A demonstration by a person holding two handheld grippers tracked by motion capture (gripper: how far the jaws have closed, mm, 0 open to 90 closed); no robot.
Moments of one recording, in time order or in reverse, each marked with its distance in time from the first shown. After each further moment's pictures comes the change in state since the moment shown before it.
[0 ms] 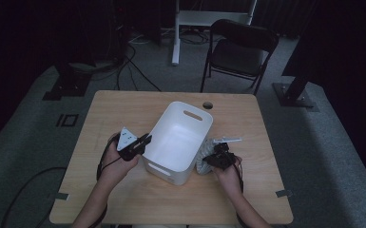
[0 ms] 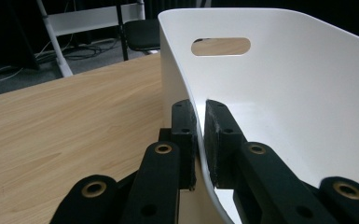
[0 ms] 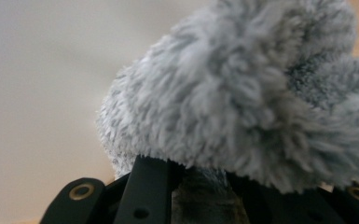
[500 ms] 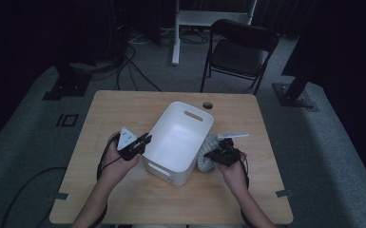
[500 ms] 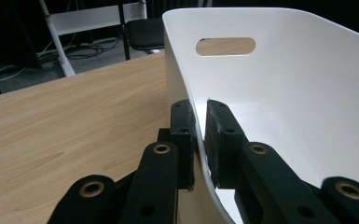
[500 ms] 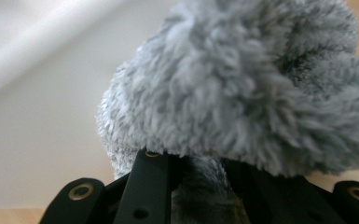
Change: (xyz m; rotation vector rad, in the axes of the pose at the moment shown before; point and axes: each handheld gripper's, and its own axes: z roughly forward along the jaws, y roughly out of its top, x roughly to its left) left arm 0.000 0.001 0.000 0.009 0.010 0.011; right arm 0.005 0.019 -0.036 -0.059 0.083 -0.017
